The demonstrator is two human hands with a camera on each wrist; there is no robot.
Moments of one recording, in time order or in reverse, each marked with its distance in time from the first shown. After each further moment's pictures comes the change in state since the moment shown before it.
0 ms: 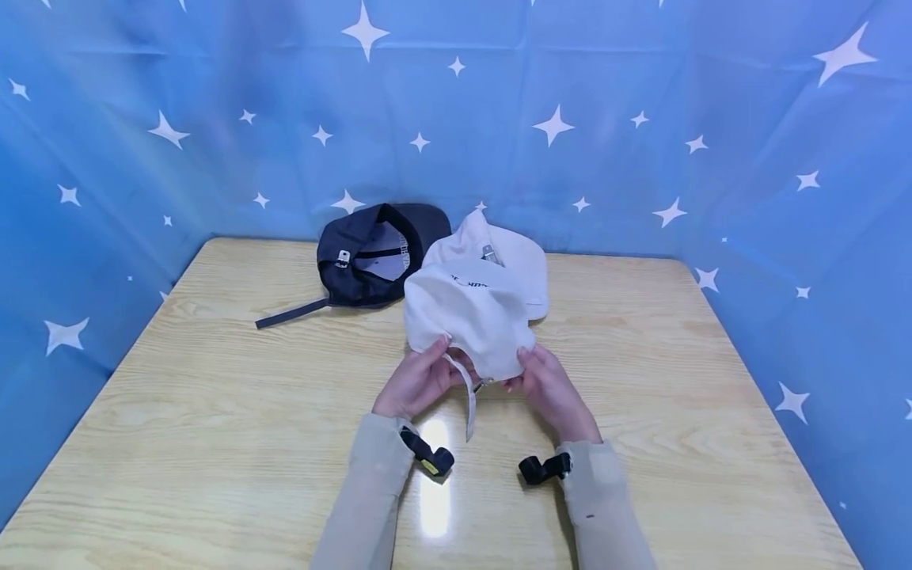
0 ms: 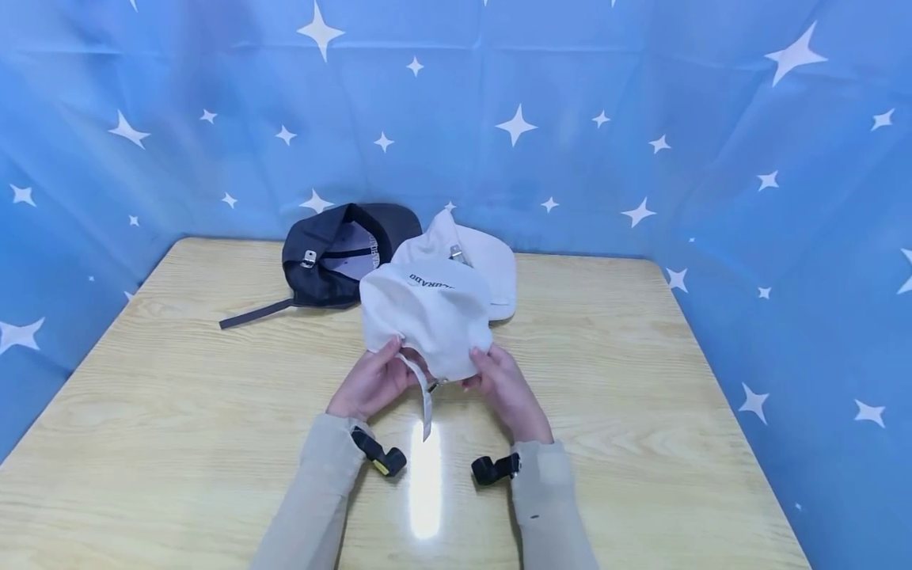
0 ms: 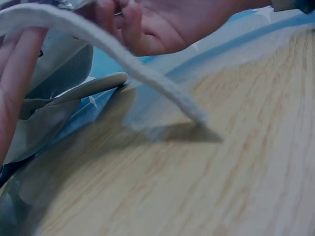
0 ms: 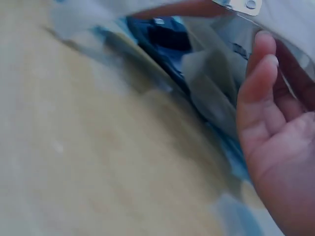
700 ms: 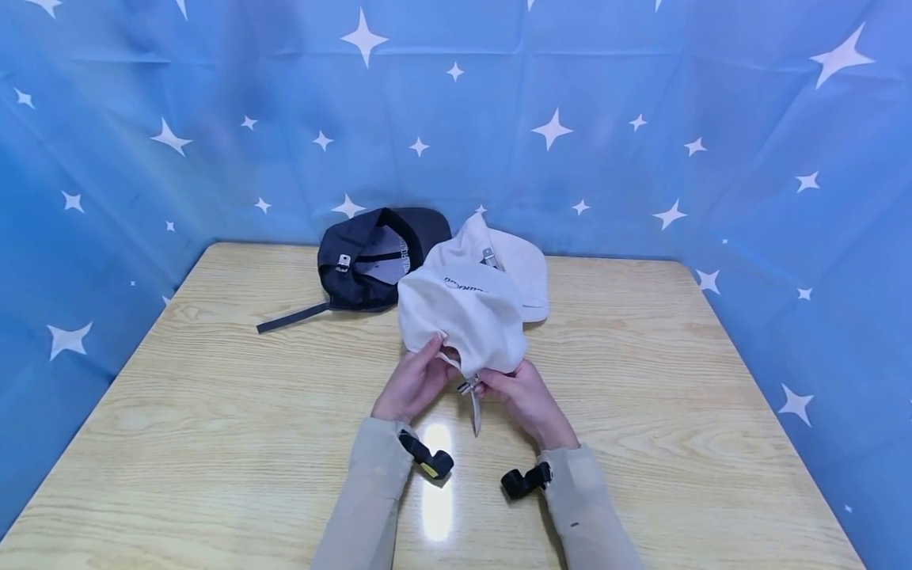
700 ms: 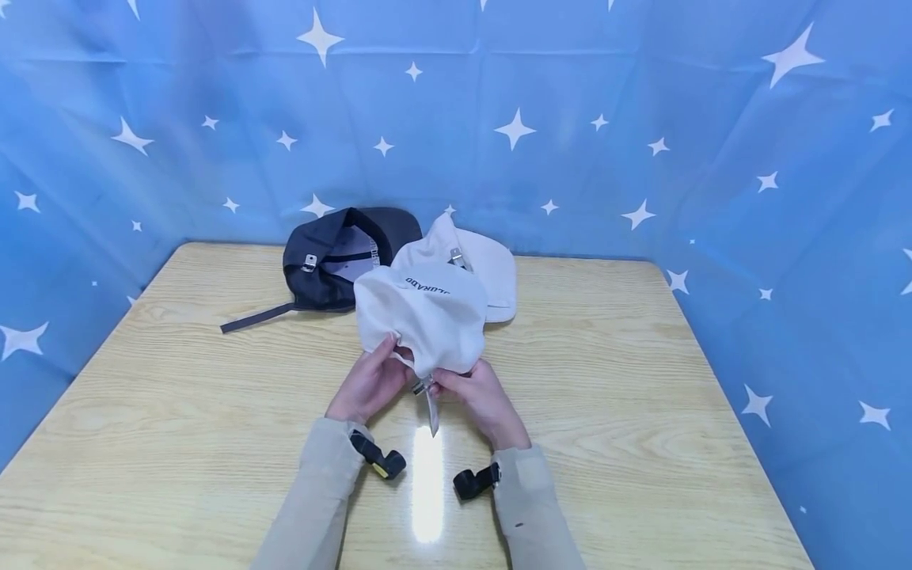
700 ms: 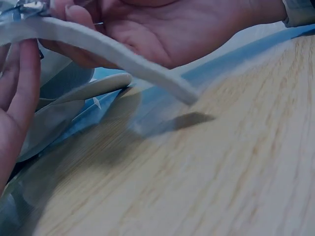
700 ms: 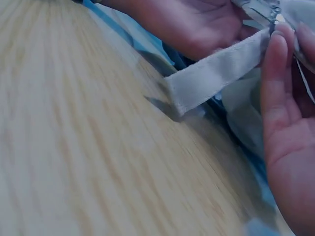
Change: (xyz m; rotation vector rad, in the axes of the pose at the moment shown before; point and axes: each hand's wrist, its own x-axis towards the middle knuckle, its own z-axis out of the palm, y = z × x) left_hand 0.001 0.002 -0.001 0.057 0.122 0.067; right_hand 0.012 0.023 0.026 0.001 -0.003 0.005
